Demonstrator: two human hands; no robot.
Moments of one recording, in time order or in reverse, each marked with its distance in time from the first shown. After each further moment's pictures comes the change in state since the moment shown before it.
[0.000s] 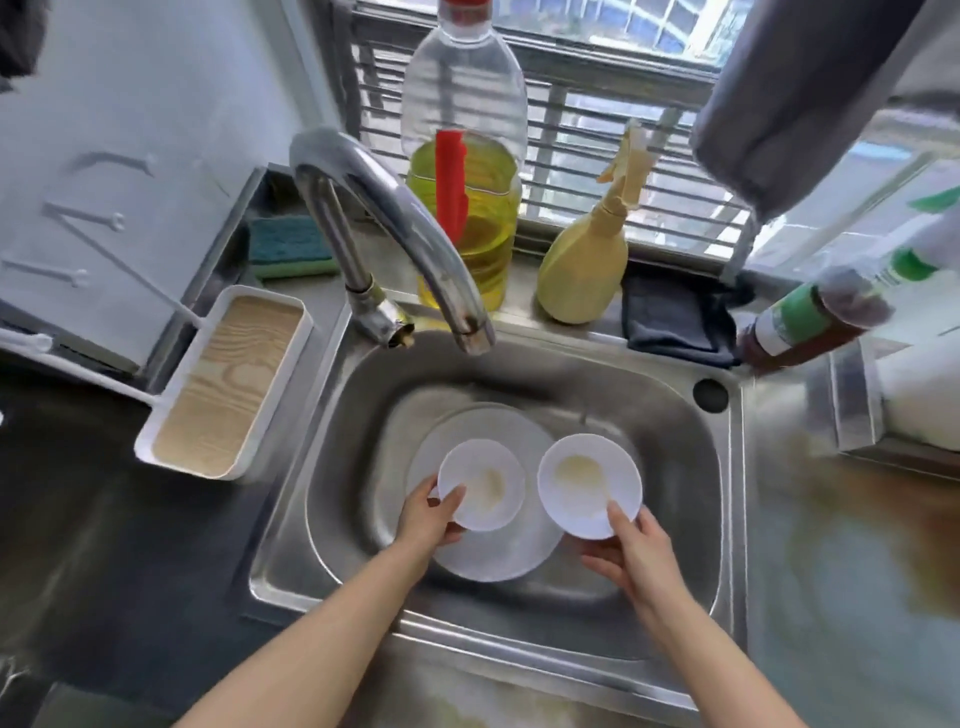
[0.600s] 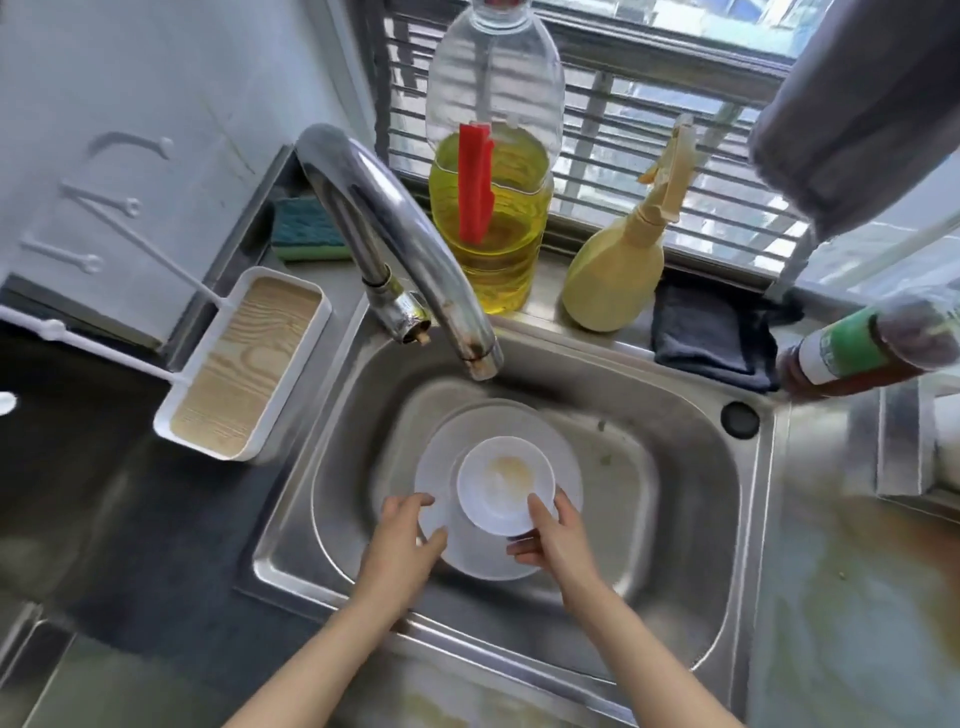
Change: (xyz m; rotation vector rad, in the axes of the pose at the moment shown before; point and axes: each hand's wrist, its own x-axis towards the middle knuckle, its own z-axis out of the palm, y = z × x) left_hand -0.056 -0.001 -0.026 0.679 0.170 0.262; right_hand 0.029 0.019 0.066 -0.288 -0.215 0.053
